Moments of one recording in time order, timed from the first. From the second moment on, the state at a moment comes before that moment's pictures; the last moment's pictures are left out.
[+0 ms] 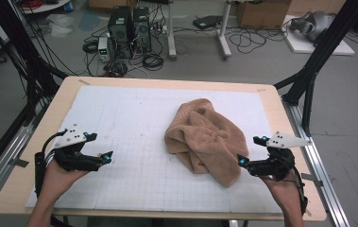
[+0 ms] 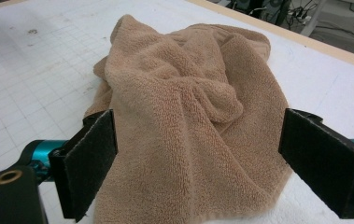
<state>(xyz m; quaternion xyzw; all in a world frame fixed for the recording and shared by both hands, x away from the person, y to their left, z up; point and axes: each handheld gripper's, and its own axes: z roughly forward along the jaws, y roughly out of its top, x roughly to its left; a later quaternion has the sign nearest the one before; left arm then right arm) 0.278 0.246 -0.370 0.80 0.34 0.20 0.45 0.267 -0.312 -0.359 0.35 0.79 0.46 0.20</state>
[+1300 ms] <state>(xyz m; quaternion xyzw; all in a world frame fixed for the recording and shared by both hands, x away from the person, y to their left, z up) 0.279 0.242 -0.367 0.79 0.34 0.20 0.47 0.298 -0.274 -0.359 0.32 0.82 0.45 0.16</state>
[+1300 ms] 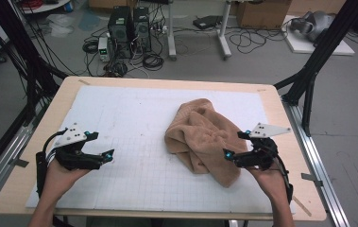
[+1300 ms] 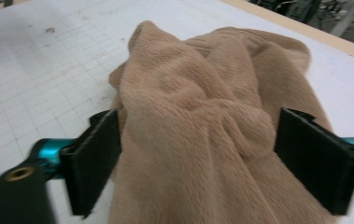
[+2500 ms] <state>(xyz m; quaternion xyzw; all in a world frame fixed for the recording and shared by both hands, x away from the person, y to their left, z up) 0.287 0.210 -0.369 0.80 0.31 0.19 0.48 0.280 -0.164 -0.343 0.14 0.86 0.48 0.01</state>
